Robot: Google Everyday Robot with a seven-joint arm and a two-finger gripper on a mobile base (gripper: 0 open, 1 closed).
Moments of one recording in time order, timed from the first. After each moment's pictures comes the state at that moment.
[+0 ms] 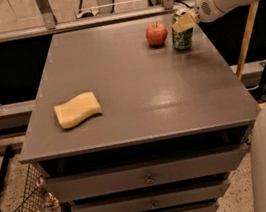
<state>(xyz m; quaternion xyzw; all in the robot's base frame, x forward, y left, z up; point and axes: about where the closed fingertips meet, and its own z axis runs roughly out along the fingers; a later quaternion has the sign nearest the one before) 0.780 -0.219 0.900 -0.30 0.86 0.13 0.40</state>
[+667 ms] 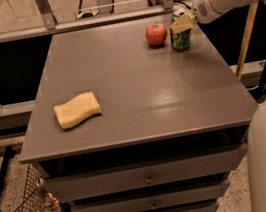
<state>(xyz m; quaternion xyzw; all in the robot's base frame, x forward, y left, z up) 0.789 -0.214 0.891 -0.30 0.86 0.12 0.40</state>
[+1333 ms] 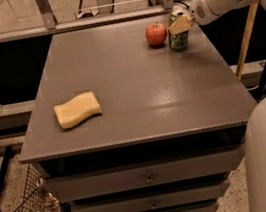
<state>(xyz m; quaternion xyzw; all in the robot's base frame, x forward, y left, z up) 0.790 -0.209 0.886 -0.30 0.86 0.12 0.40</state>
